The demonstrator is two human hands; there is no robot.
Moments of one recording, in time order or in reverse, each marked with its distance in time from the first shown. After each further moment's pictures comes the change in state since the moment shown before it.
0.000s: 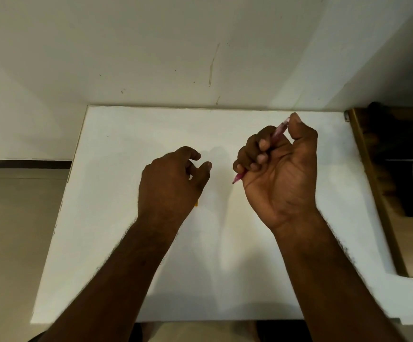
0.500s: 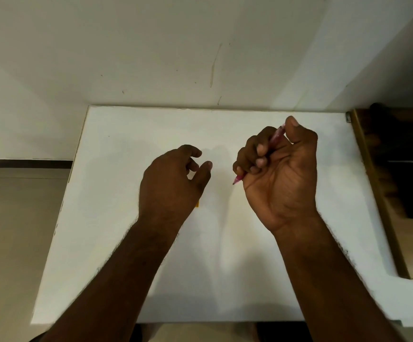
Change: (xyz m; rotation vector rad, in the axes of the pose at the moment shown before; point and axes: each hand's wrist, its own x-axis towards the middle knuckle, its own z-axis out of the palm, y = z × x) left_hand 0.002 -0.002 0.002 -0.014 0.012 -0.001; right_hand -0.001 0.001 0.003 -0.057 -0.016 -0.035
